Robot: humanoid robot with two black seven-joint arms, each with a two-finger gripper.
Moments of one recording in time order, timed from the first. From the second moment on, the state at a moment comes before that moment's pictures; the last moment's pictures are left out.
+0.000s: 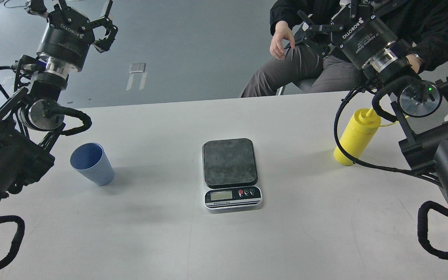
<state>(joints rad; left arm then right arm) -0.88 0.41 -0.87 -0.74 0.08 -0.49 -0.44 0.74 -0.15 1.36 0.97 -0.23 0.49 -0.18</state>
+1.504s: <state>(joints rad) -0.90 0.41 -0.89 -0.71 0.03 -0.49 -0.34 0.75 -0.15 1.36 0.97 -0.23 0.49 -0.18</state>
